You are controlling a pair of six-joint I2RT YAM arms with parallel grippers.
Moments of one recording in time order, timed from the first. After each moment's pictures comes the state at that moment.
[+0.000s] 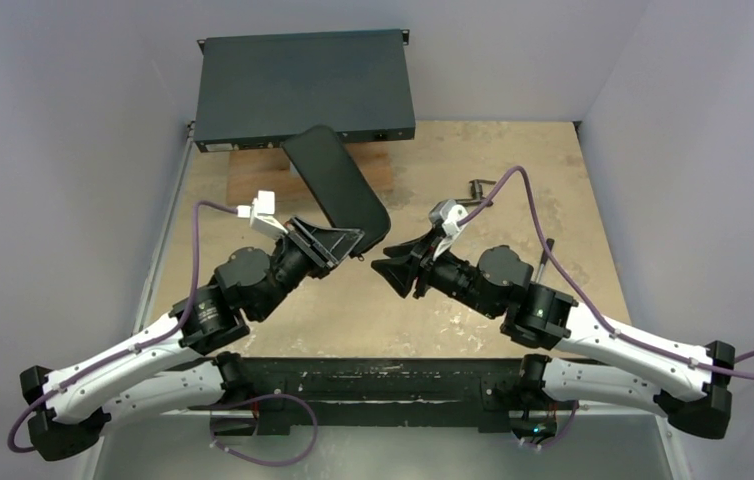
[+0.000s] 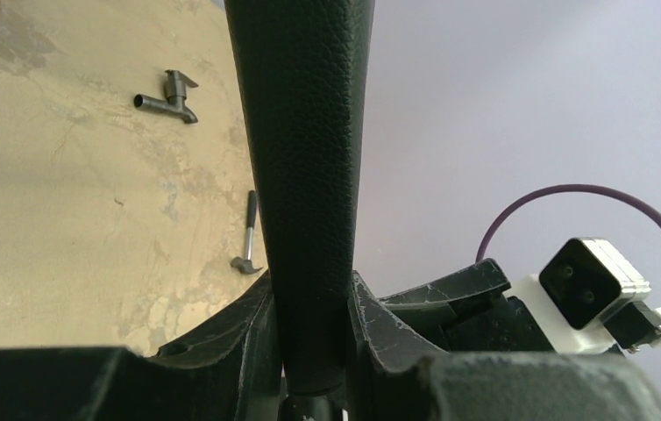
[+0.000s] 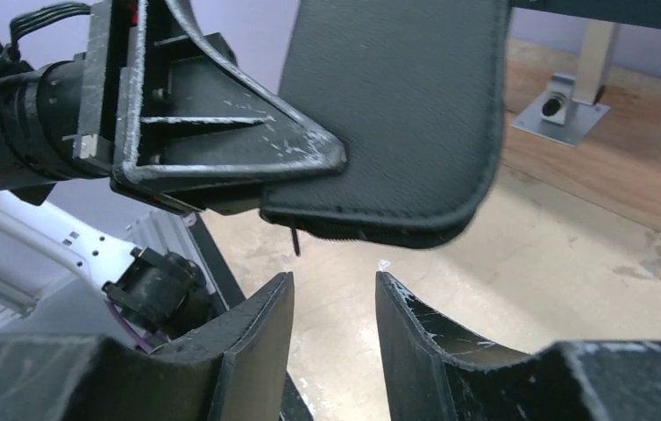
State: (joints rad) left arm -1.03 0.75 0.82 -0.10 -0.42 -1.12; right arm 1.13 0.86 0.84 0.01 0.16 0.30
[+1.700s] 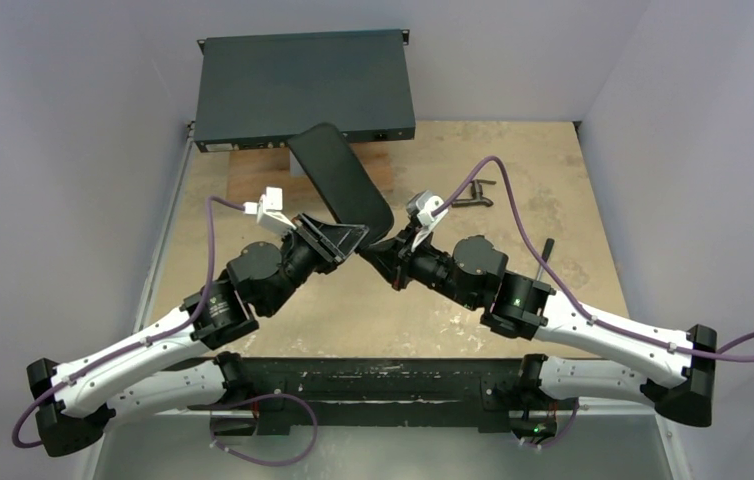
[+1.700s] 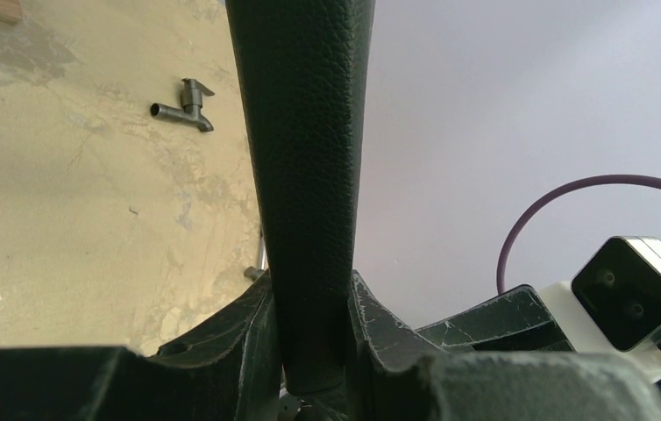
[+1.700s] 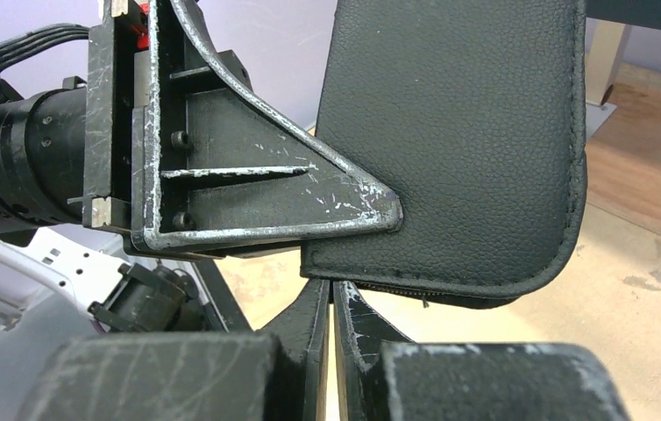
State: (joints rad) left arm -1.03 0.81 0.83 -0.07 -0.43 -1.12; right arm 1.13 1.01 0.92 0.06 0.17 0.29
